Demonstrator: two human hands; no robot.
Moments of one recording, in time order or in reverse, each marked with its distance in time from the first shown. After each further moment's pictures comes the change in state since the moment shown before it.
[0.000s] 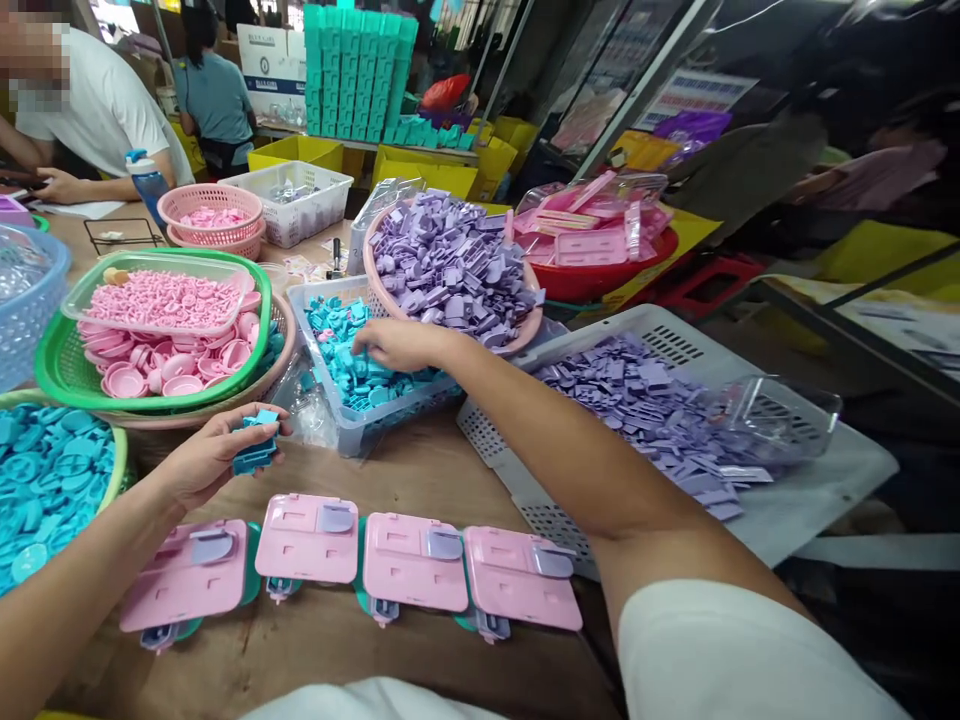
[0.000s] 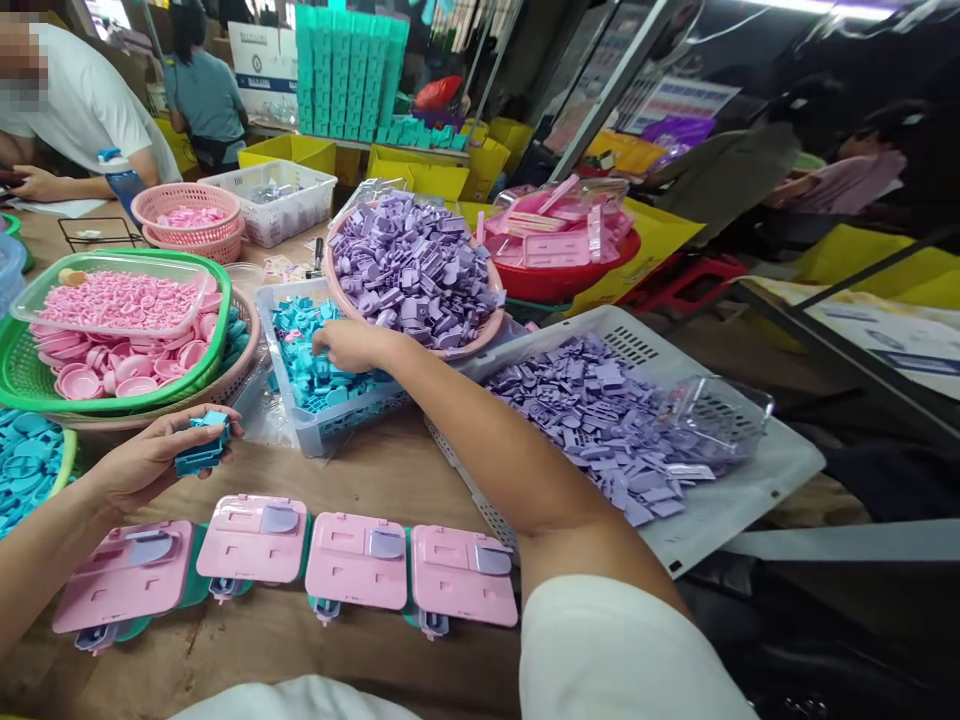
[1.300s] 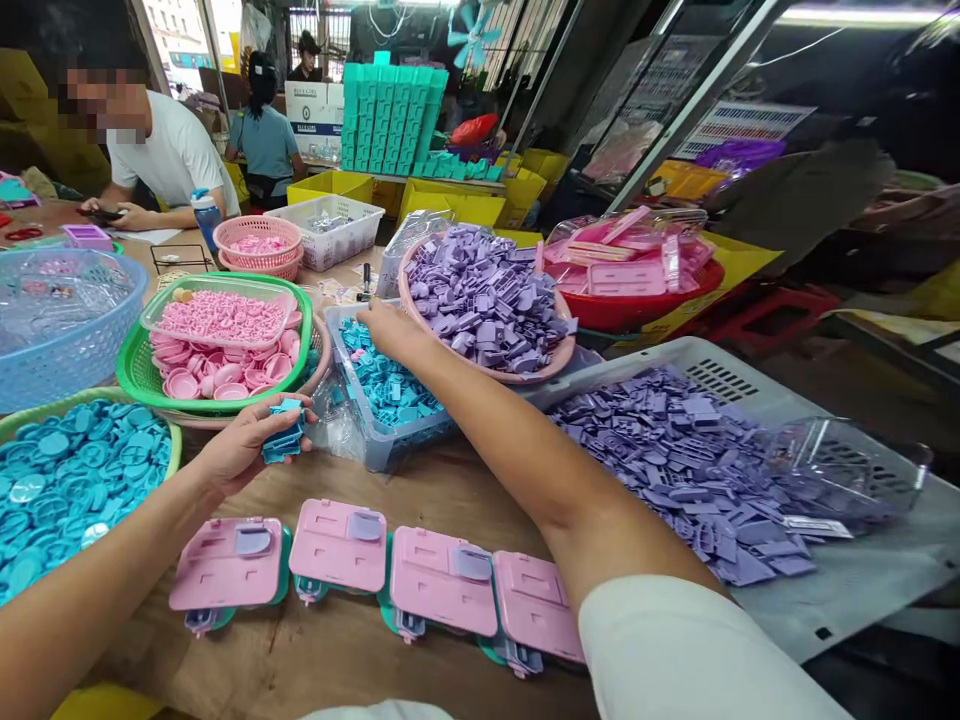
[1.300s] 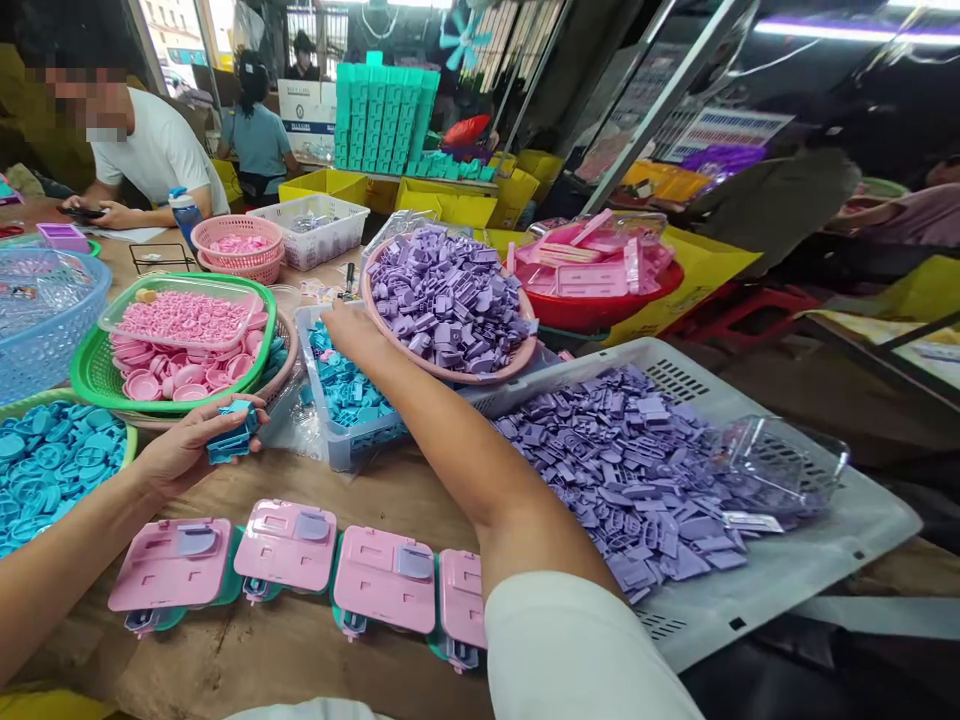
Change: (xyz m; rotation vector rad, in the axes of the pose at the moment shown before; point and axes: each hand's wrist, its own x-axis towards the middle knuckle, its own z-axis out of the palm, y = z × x) left_hand -0.003 0.003 -0.008 -0.187 0.020 0.157; right_hand 0.064 -0.025 -0.020 -0.122 0.226 0.269
